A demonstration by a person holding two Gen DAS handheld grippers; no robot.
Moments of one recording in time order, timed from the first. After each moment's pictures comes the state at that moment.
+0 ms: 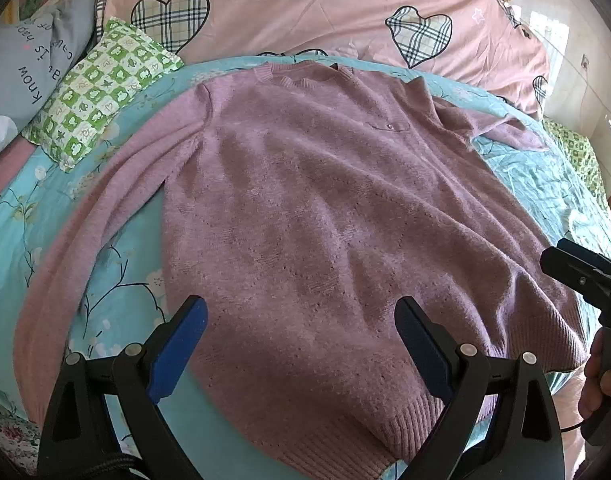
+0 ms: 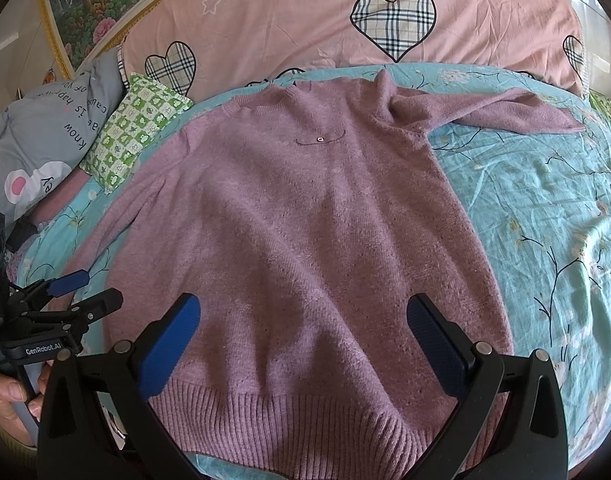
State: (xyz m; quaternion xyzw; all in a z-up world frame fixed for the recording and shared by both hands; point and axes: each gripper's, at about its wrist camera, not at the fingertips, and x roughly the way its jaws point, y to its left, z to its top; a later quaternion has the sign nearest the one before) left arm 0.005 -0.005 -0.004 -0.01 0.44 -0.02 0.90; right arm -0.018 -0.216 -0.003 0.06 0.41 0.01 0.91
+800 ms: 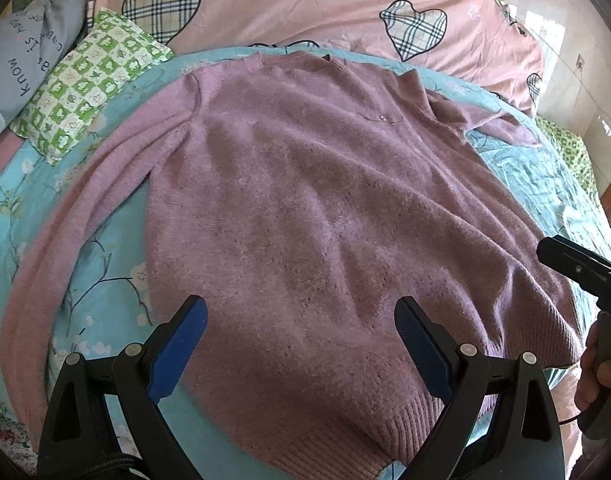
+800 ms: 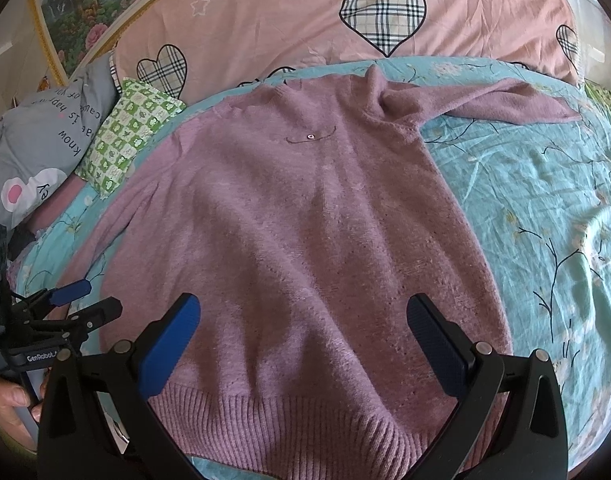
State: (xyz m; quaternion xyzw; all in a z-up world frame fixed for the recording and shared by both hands) left arm 0.010 -0.004 -0.015 -0.02 0.45 -0.04 0.89; right arm -0.017 -0.228 -0.012 0.08 0.42 0.00 0.91
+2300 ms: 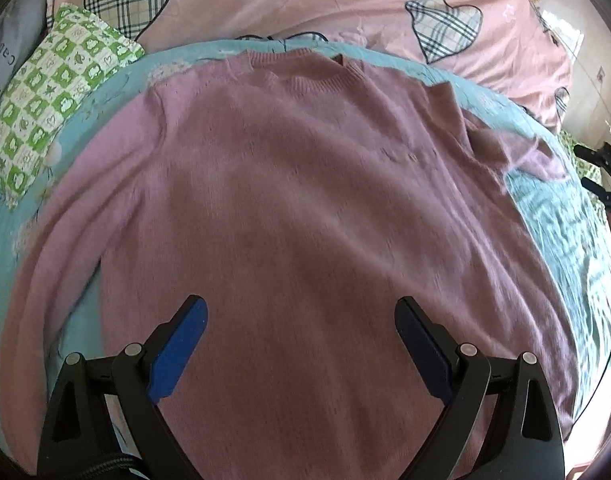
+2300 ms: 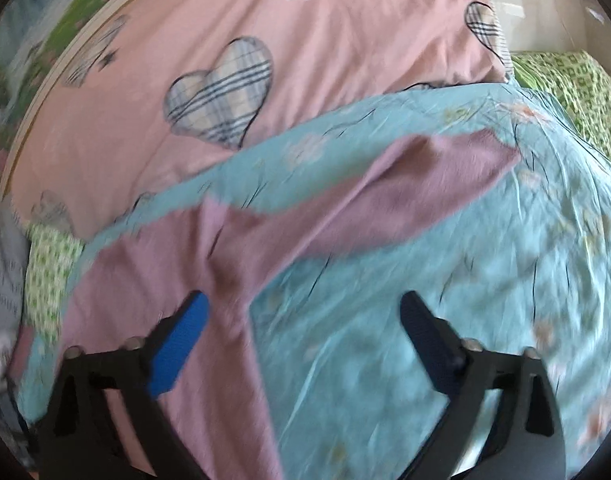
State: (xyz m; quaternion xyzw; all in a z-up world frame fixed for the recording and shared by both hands) left arm 0.158 -0.005 -0.015 -0.03 0.48 -0.03 0.88; right arm 0.133 -0.461 0.055 0.20 0.37 -0.15 0.89
